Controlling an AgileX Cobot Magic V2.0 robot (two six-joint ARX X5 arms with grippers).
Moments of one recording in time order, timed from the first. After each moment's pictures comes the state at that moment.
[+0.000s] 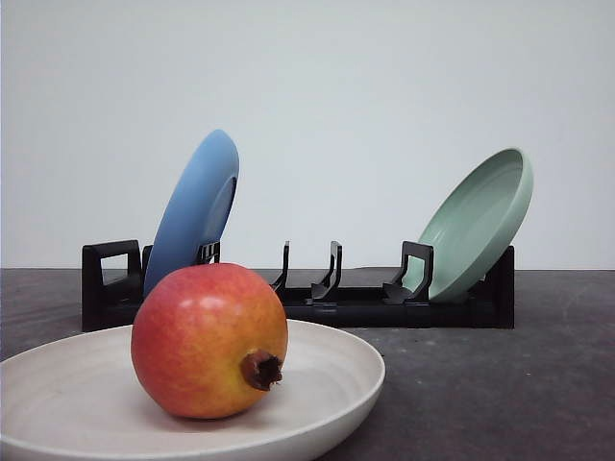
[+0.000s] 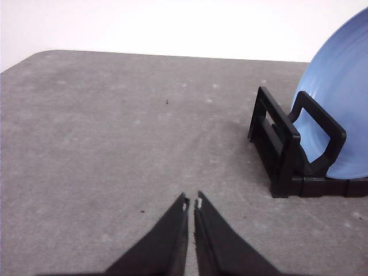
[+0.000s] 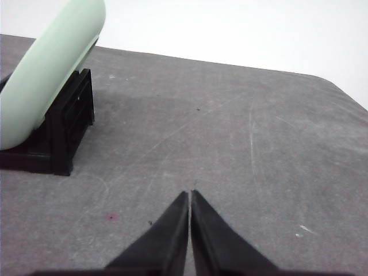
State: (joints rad) left_arx -0.02 0.00 0.02 -0.18 -0.02 -0.04; right_arx 0.04 0.01 0.02 -0.16 0.08 -0.07
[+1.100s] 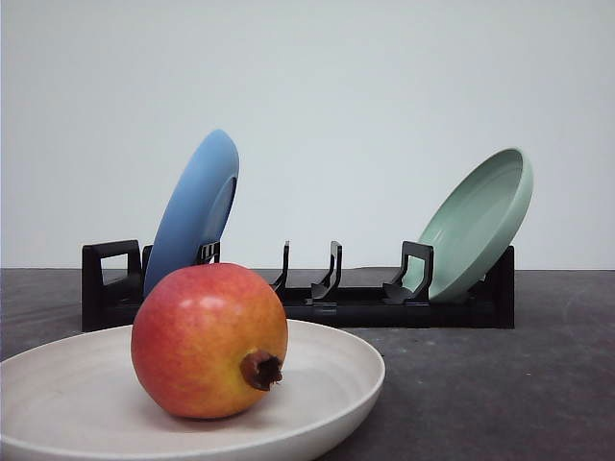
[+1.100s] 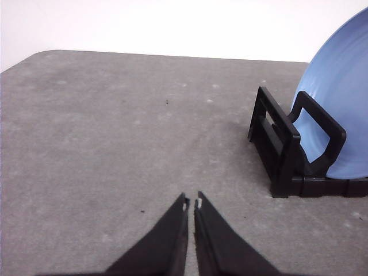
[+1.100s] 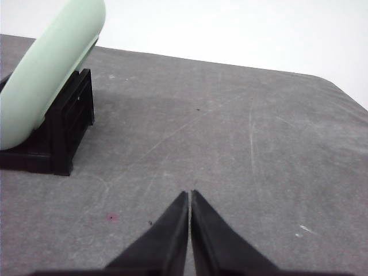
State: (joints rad) left_arx -0.02 0.00 0.02 -0.18 -0.02 -0.04; right_arx 0.04 0.01 0.02 -0.16 0.08 -0.07
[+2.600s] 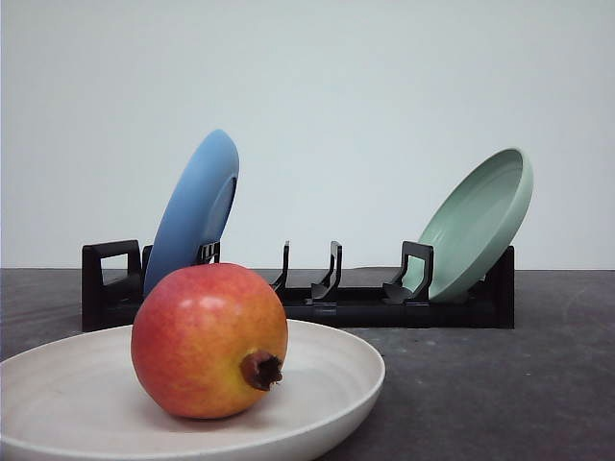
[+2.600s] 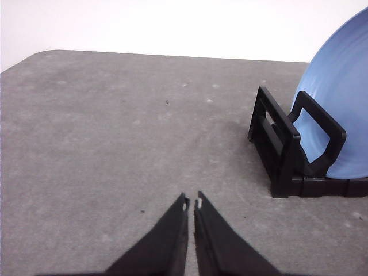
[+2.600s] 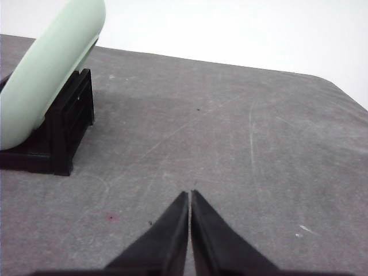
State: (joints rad) left_arx -0.02 0.00 0.02 -0.18 -0.02 -0.04; right_arx 0.04 0.01 0.02 -0.16 0.08 -0.07
